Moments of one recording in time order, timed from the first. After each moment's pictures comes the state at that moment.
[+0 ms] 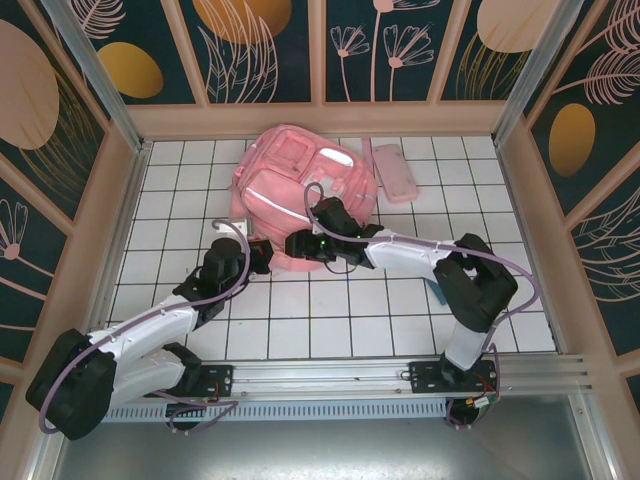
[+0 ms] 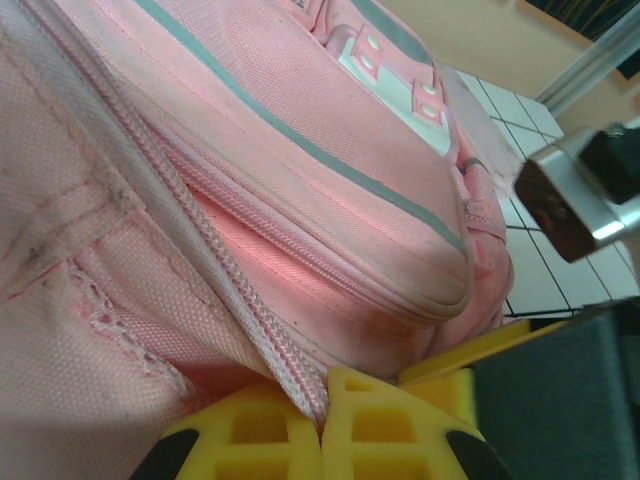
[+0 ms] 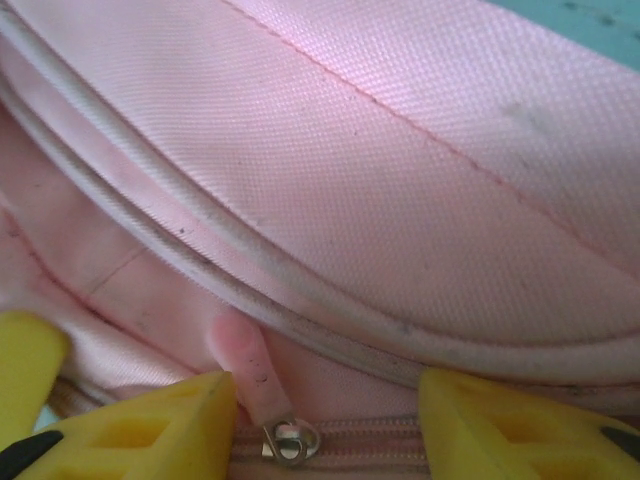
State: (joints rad) left arm -0.60 1.08 0.40 0.28 -0.05 -0.58; right arm 0.83 1.76 1.08 -0.08 -0.29 0.80
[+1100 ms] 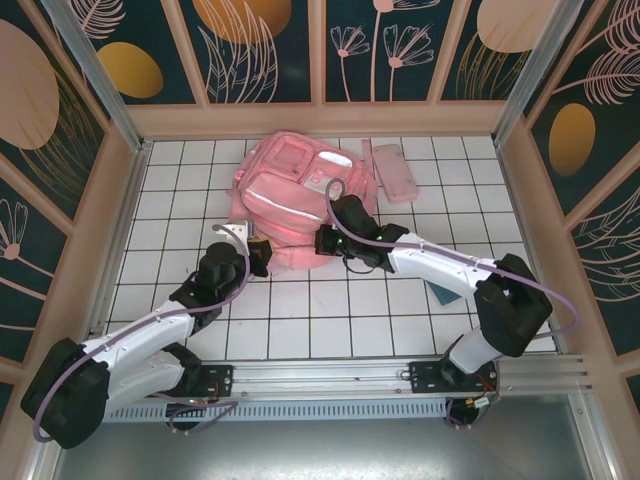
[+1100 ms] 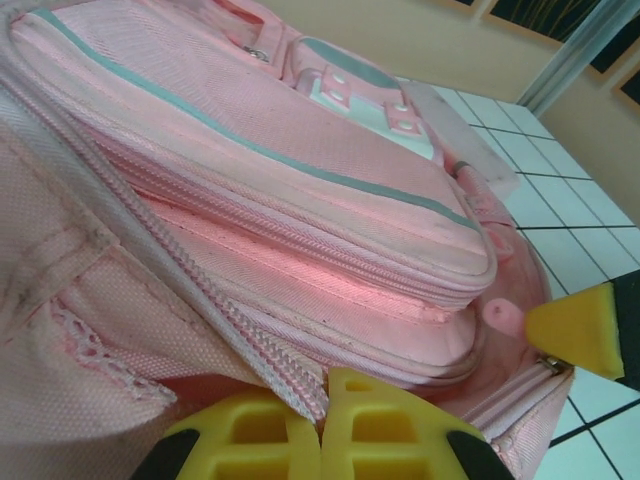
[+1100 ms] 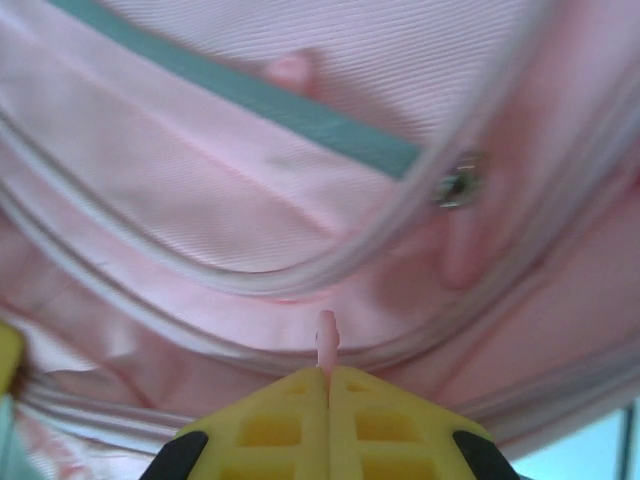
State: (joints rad) left arm -0.60 1.02 0.36 0.31 -0.09 -0.48; right arm 0.81 1.54 1.02 -0.26 -0.02 0.75
